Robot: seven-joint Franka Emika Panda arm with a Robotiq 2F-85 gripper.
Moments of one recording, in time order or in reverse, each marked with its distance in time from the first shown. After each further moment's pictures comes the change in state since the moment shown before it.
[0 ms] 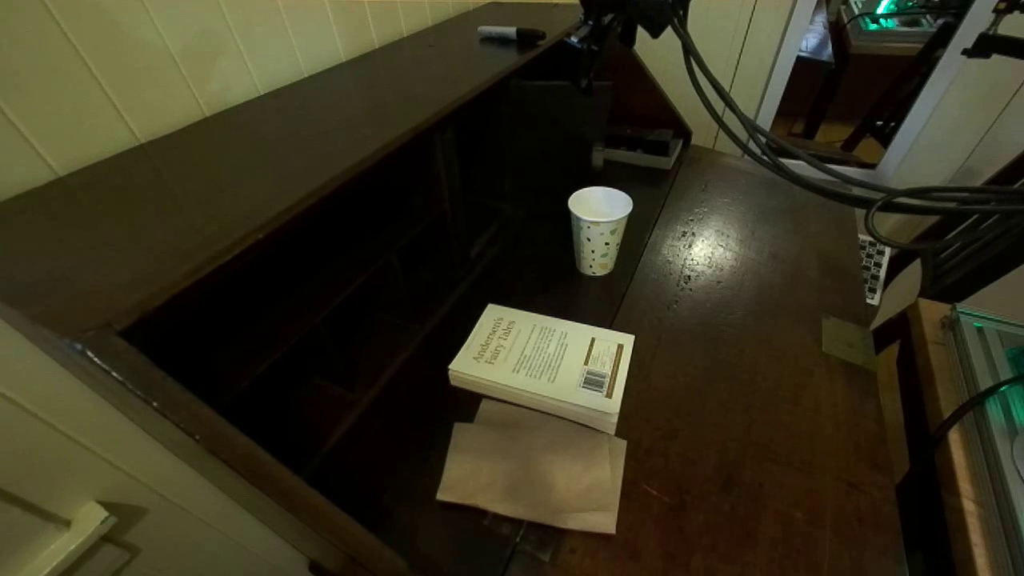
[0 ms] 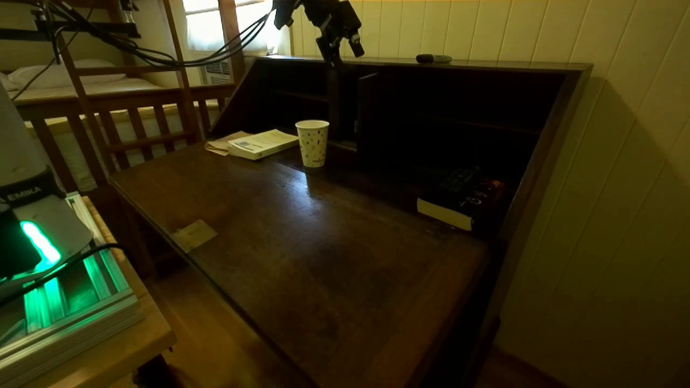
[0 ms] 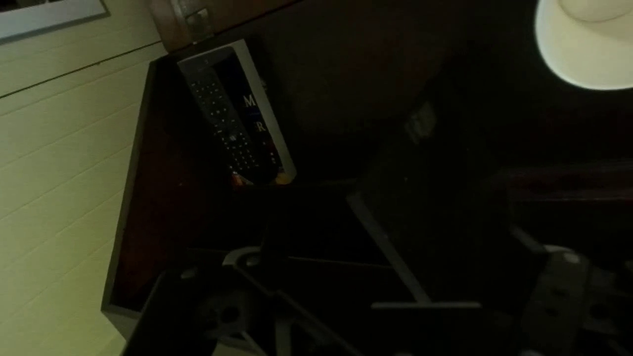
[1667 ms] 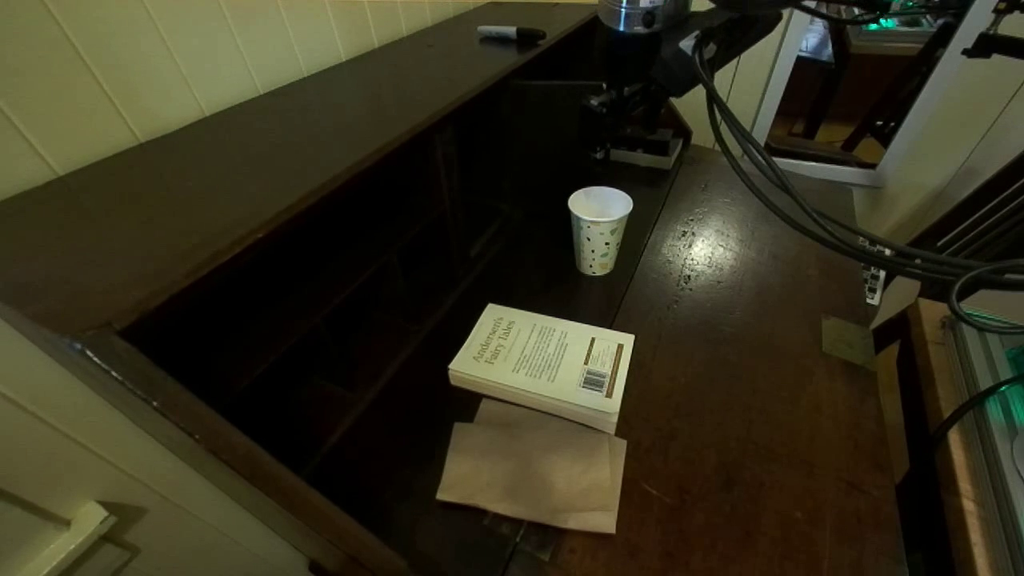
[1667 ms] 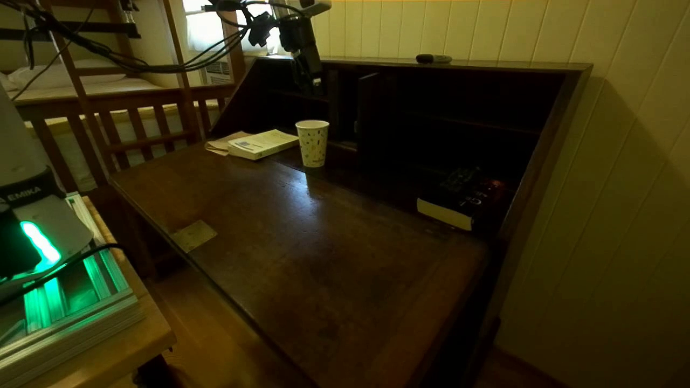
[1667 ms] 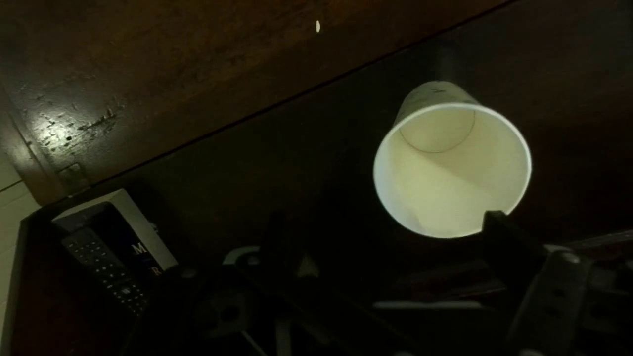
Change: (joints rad) arm -0.012 -0.055 0.032 -0.201 0.301 0.083 -0.021
